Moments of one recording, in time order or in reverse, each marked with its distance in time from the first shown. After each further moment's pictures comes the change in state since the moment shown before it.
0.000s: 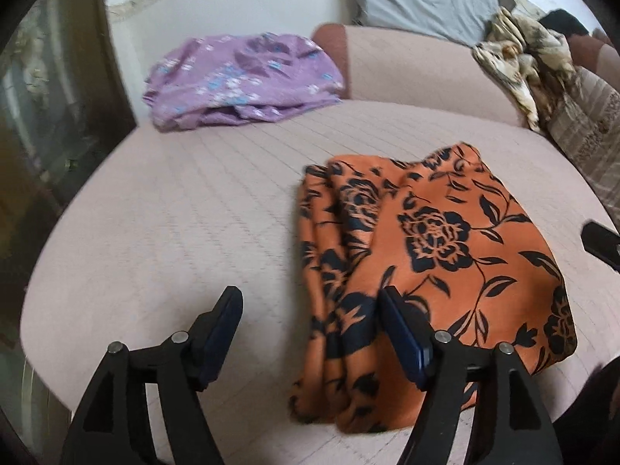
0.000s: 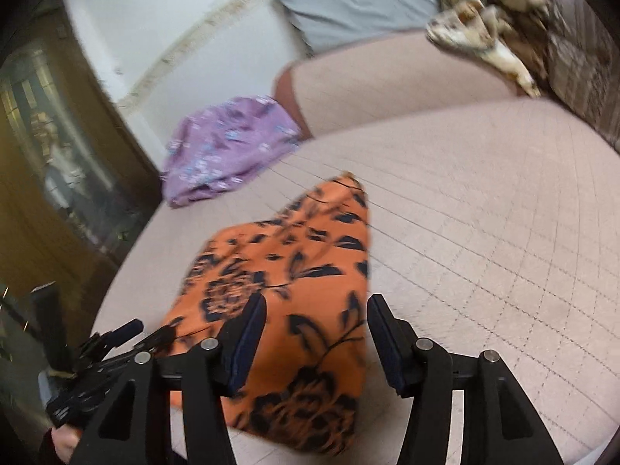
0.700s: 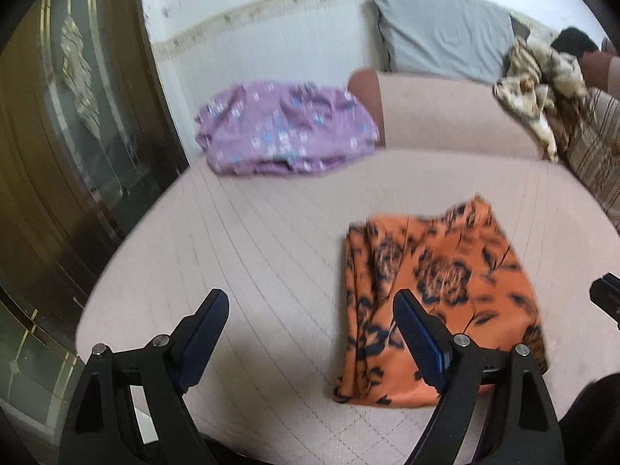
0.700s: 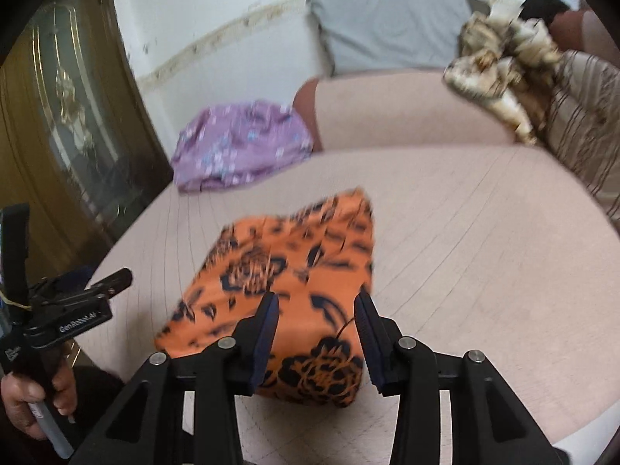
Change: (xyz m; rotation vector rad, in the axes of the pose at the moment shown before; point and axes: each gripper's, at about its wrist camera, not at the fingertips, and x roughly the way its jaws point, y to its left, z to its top) left arm -0.088 0.006 0.029 -0.011 -0.131 0.150; right arm -0.058 0.042 -0.005 -0.137 -0.054 -0.094
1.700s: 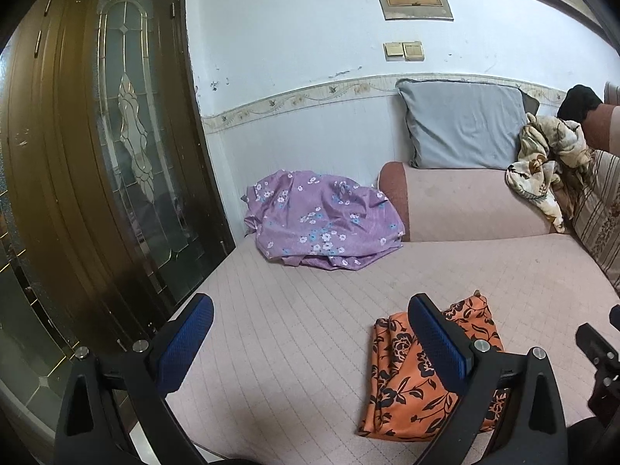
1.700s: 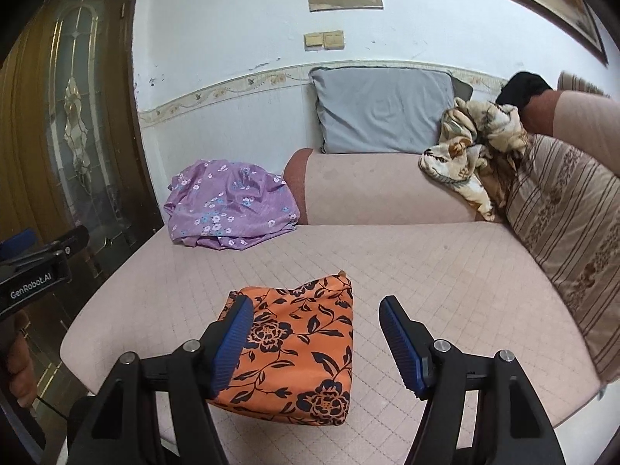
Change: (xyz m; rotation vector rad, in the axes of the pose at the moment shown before) left arm -0.124 0.030 0.046 -0.045 -0.252 0.105; right arm -0.096 0.066 0.042 -0.090 -0.180 -0.141
